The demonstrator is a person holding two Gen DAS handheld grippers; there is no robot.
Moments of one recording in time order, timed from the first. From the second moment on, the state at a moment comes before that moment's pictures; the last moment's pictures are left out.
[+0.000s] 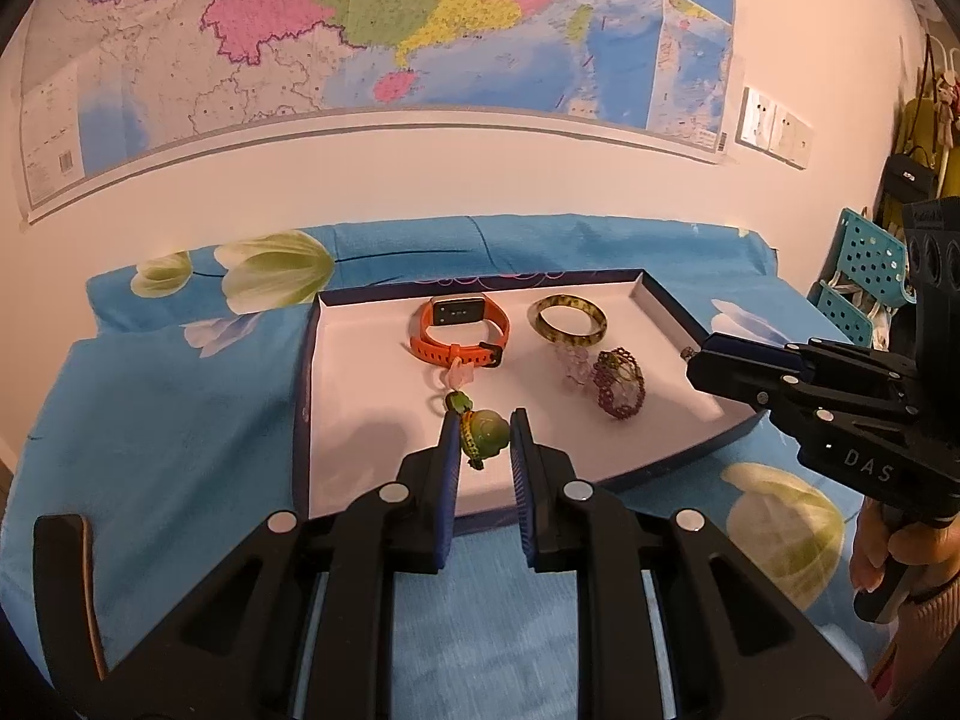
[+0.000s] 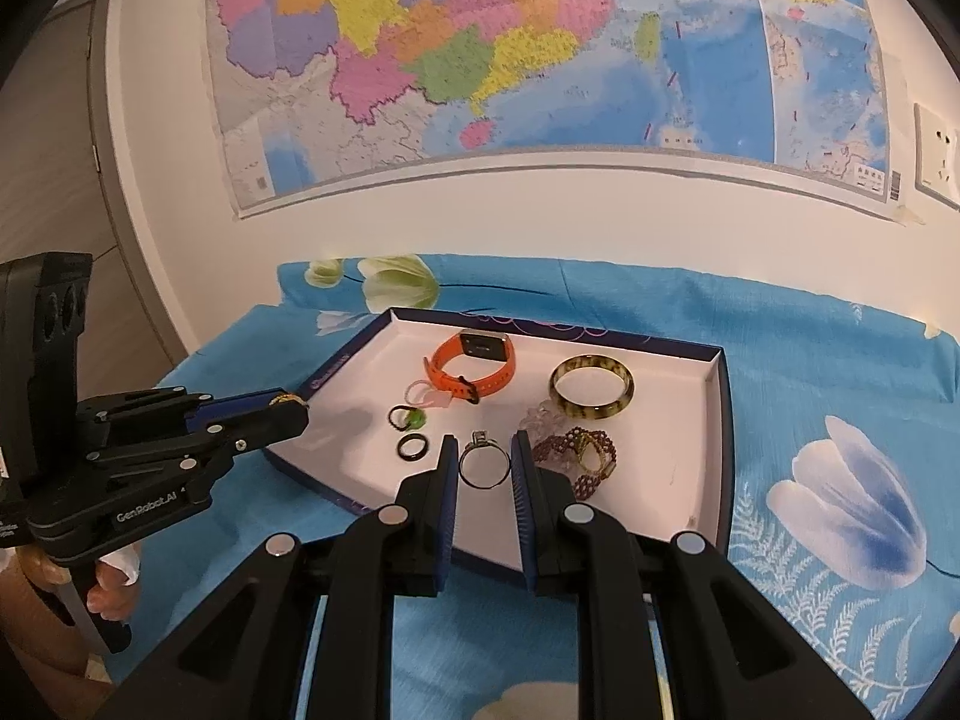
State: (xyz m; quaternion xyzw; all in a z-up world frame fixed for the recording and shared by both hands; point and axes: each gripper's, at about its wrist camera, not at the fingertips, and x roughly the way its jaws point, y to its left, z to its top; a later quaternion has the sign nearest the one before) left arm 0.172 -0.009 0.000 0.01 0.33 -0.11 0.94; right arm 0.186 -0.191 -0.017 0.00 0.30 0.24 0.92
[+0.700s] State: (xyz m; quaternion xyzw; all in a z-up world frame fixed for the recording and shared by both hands) left arm 0.221 -0.014 -0.030 0.00 0.37 -0.09 0.92; right arm 0.231 -0.189 -0.047 -0.01 0.35 0.21 0.91
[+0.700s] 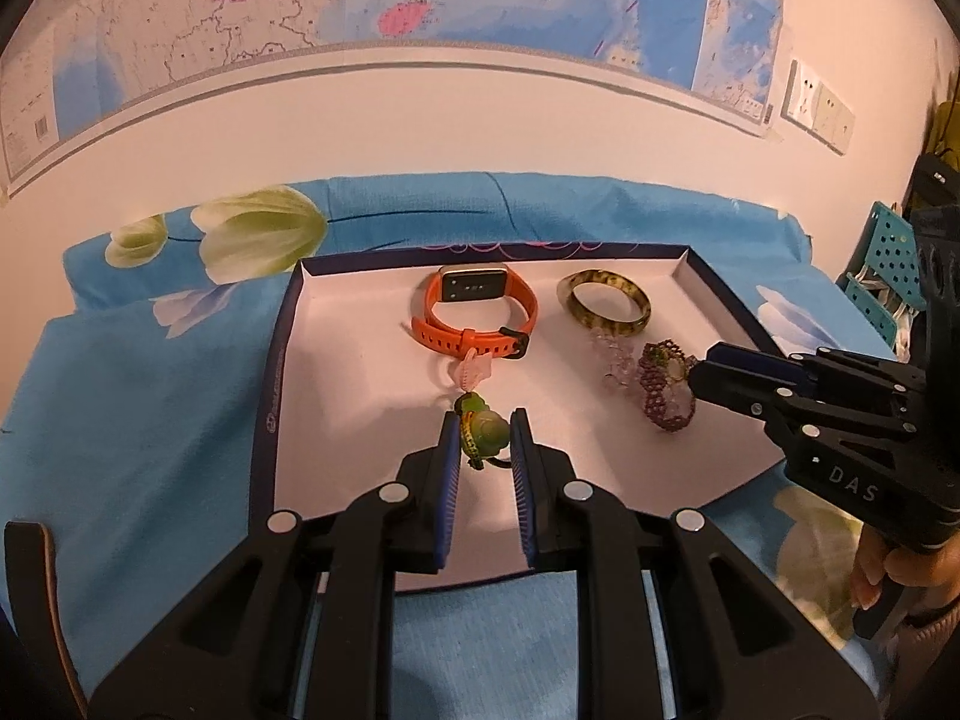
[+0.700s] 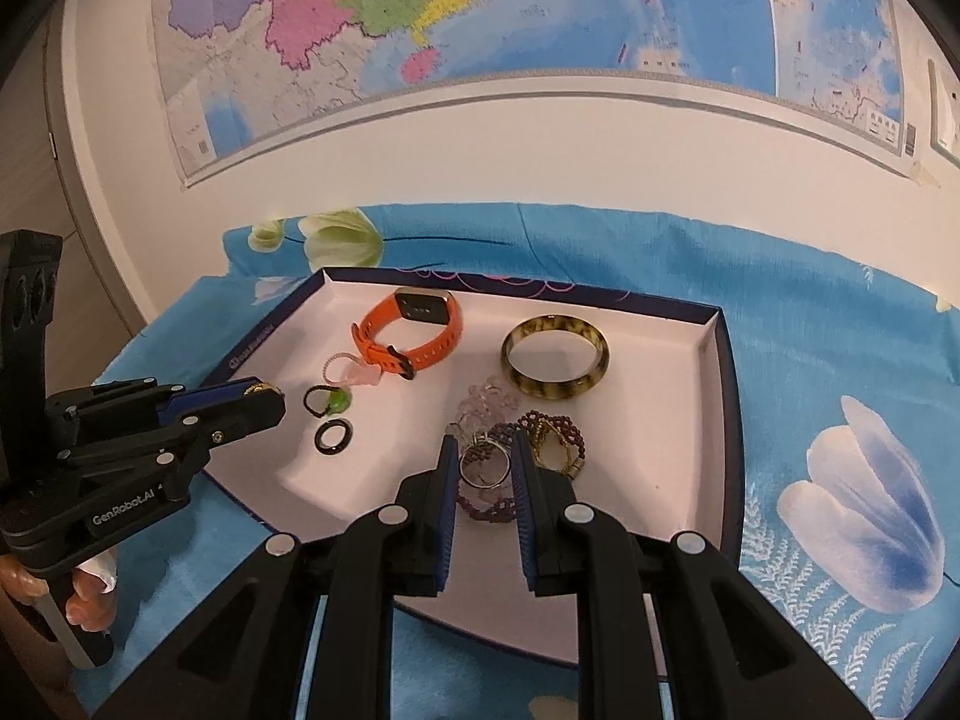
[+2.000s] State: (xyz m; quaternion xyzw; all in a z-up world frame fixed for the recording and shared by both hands) left arm 0.108 0.009 0.011 -0.01 0.27 -0.03 0.96; right arm 0.112 -0.206 -0.002 0.01 0.24 0.19 0.95
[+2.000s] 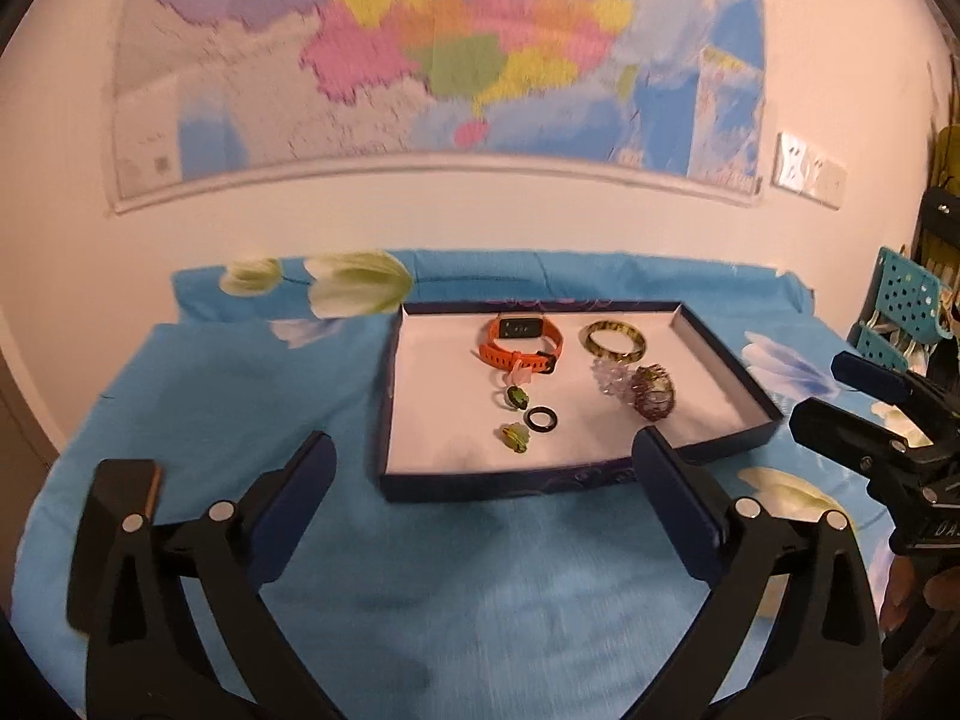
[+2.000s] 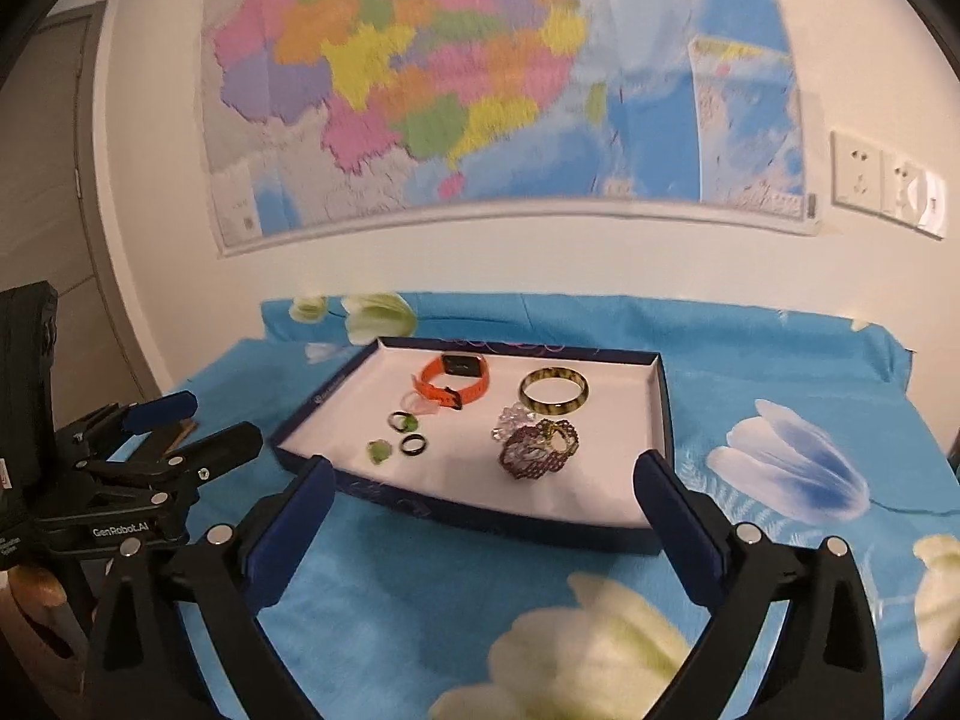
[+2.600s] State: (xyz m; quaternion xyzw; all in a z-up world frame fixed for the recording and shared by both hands) left arm 0.029 0.007 0.019 0.00 0.24 0.00 0.97; right arm 0.044 -0.205 -0.007 0.00 0.23 0.18 0.96
